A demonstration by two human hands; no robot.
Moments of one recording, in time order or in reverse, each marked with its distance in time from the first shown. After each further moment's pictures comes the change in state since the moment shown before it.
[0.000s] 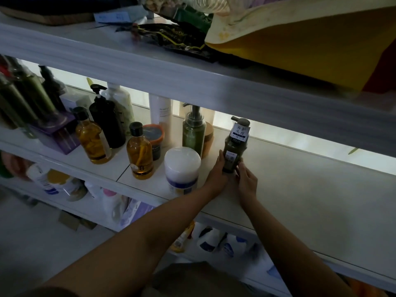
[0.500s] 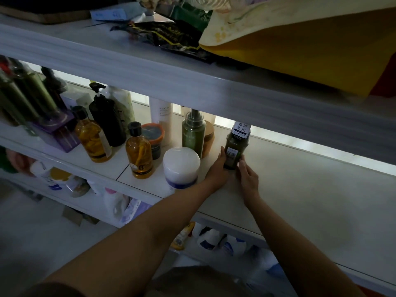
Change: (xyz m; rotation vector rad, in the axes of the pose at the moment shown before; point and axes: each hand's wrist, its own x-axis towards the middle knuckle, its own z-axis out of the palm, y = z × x) left_hand 0.024 0.003 -0.003 0.152 -0.028 -0.051; right_hand 0.020 0.002 -0.006 -0.092 -0.101 -0.021
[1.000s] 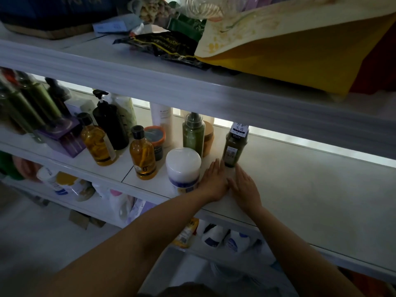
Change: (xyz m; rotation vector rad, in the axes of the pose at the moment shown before) left_hand -0.020 -0.032 -0.002 0.743 -0.130 0.052; right_hand -0.035 0.010 -0.016 -0.875 -0.237 -0.298
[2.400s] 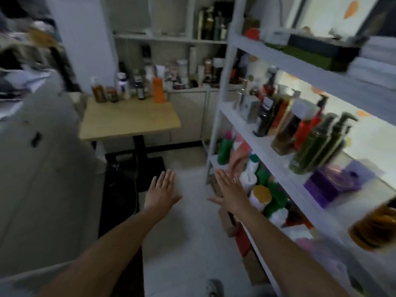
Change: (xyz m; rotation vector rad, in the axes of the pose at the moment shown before) left_hand -0.577 -0.473 -0.178 0.371 0.341 -1.157; right_hand -0.096 -0.611 0.326 -0.365 -0.535 -1.162
